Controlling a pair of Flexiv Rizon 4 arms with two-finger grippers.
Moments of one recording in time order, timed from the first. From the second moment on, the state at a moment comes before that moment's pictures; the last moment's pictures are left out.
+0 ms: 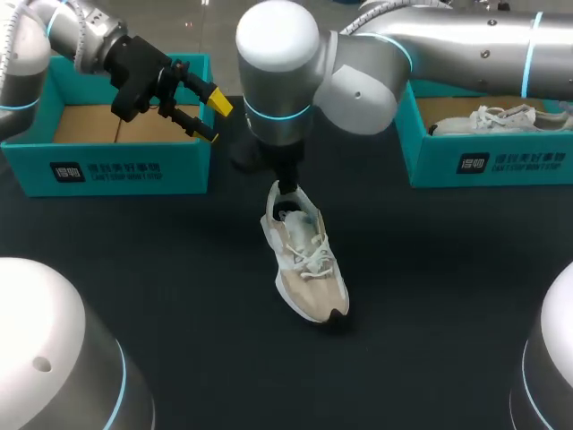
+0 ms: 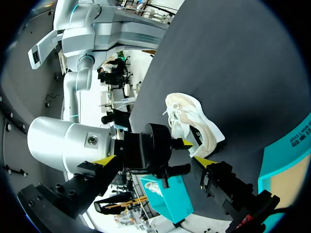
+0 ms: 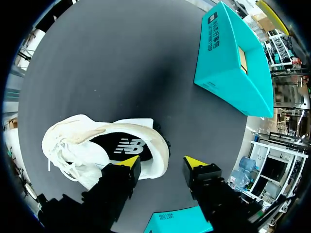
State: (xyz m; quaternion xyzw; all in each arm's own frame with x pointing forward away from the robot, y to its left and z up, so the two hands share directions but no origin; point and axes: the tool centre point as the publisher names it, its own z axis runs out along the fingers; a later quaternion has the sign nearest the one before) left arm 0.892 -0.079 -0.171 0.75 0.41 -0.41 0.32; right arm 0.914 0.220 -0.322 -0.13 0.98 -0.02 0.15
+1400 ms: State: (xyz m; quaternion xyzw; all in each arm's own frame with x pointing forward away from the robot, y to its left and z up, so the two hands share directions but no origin) left arm 0.892 -0.079 -0.171 0.75 0.41 -0.41 0.32; right arm 0.936 0.200 -0.392 -0.08 0.99 -0.07 0.11
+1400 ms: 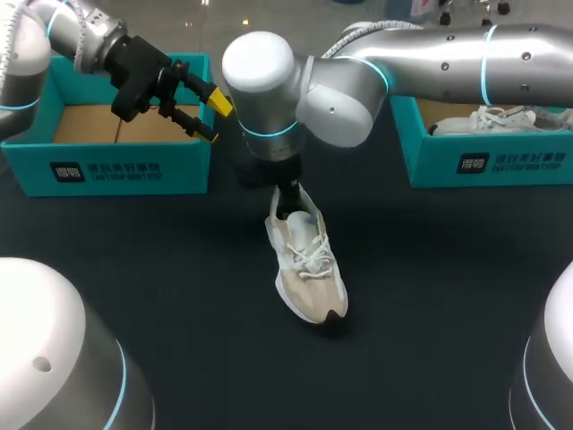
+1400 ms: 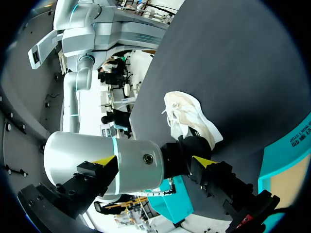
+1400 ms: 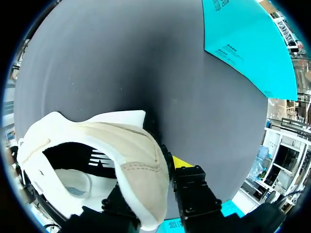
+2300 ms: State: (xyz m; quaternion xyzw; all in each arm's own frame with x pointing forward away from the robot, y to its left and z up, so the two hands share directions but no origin) left arm 0.892 -0.079 -0.171 0.75 0.41 -0.41 0.32; right arm 0.938 0.177 -0.239 -0.06 0.99 -0.08 0.12
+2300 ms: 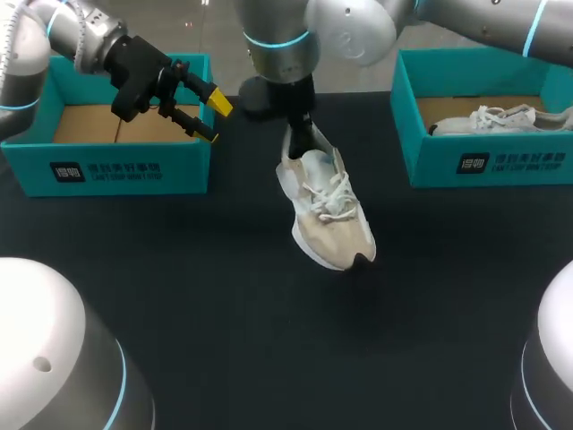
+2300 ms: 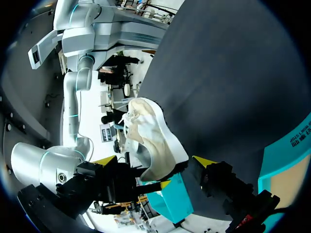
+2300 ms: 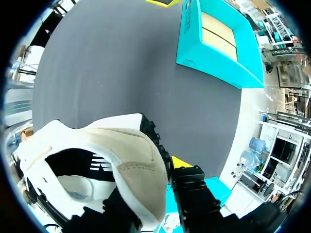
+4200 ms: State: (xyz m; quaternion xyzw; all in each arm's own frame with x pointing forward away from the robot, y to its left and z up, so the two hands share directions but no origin) left arm 0.892 -0.079 -0.171 0.75 0.41 -0.41 0.32; right arm 1.013 0.070 -0.171 -0.02 0.99 -0.10 0.13
